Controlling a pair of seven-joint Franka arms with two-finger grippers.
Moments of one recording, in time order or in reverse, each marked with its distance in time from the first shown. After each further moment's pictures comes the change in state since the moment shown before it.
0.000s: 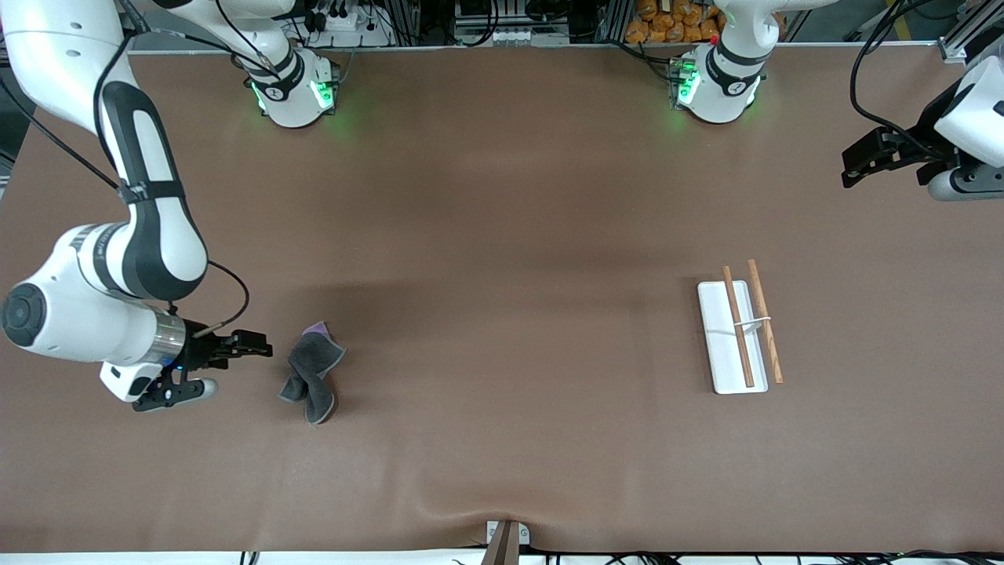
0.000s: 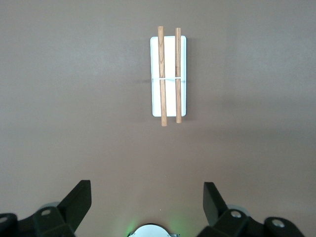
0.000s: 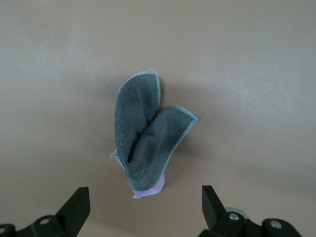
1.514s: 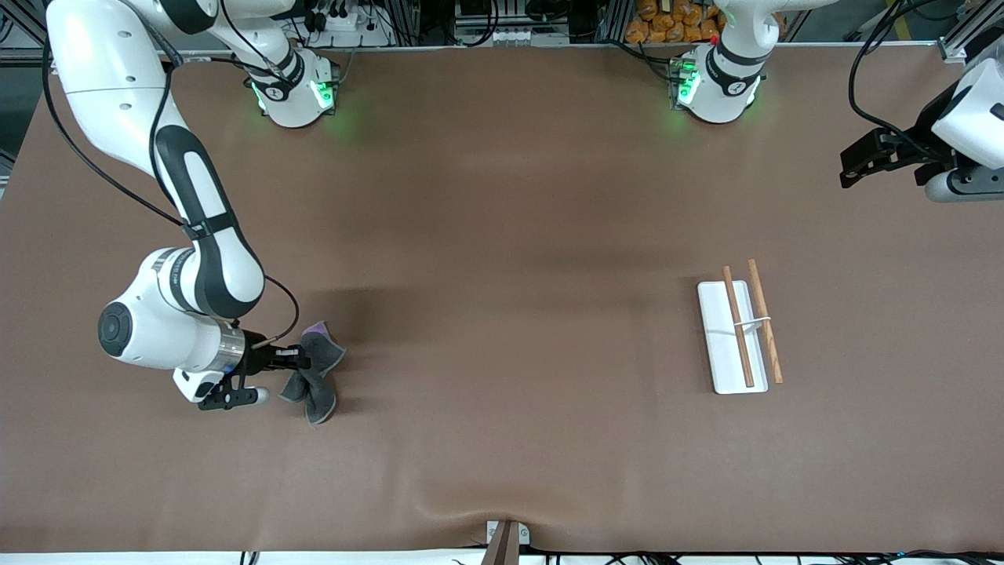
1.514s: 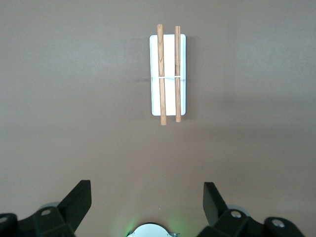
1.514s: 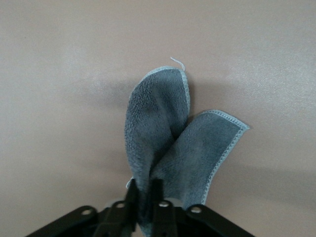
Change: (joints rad) left arm 0.000 0.000 0.000 -0.005 -0.003 0.000 0.000; right arm 0.058 0.089 0.000 -0.072 0.131 0.173 0.023
